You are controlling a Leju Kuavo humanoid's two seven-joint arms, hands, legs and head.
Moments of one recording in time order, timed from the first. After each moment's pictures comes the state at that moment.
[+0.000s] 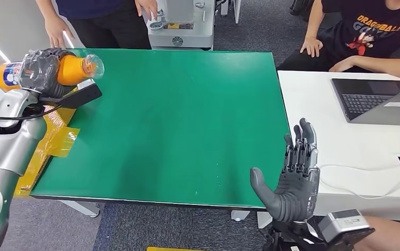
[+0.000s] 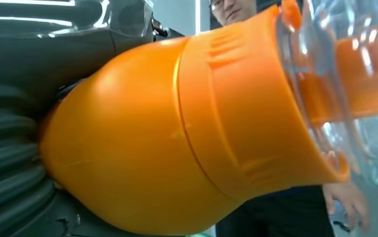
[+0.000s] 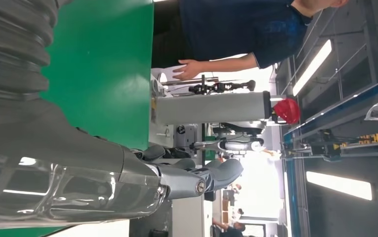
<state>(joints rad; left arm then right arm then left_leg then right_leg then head) -0.78 0.42 -0.43 -0.80 -0.94 0.35 -0.42 0.04 0.11 0.58 -1.80 0.07 -0.43 -0.53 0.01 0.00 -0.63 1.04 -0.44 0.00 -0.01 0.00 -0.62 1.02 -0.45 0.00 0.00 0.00</state>
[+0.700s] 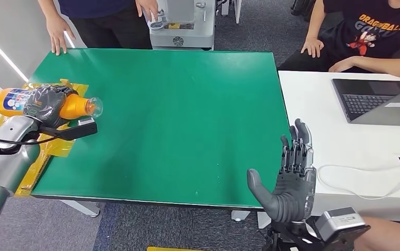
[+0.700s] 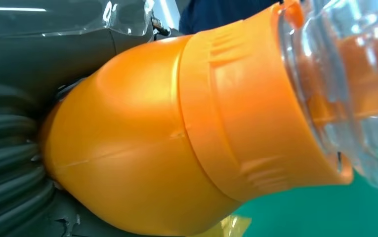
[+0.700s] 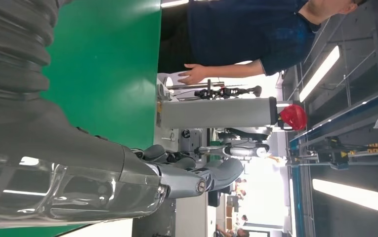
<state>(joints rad) -0.69 0.49 -0.47 -0.66 -1.06 0.34 -0.51 0.05 0.11 0.58 -1.81 0.09 -0.41 -0.50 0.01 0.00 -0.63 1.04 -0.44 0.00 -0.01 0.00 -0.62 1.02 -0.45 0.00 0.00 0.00</state>
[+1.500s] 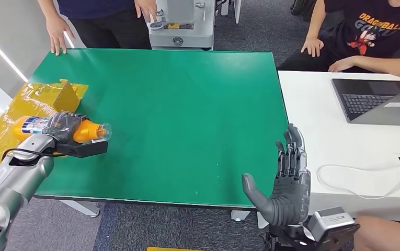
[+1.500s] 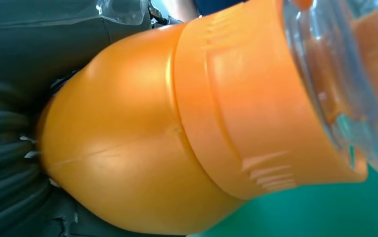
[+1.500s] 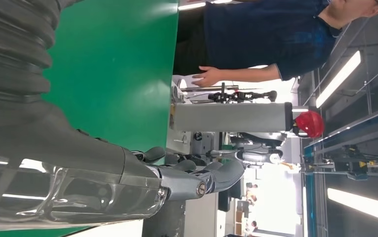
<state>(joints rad) -0.68 0.42 -0.52 -0.45 -1.10 0.29 -0.49 0.08 0.11 0.58 -1.81 0.13 -0.39 -0.47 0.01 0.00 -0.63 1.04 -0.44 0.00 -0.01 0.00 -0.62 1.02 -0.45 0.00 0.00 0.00</state>
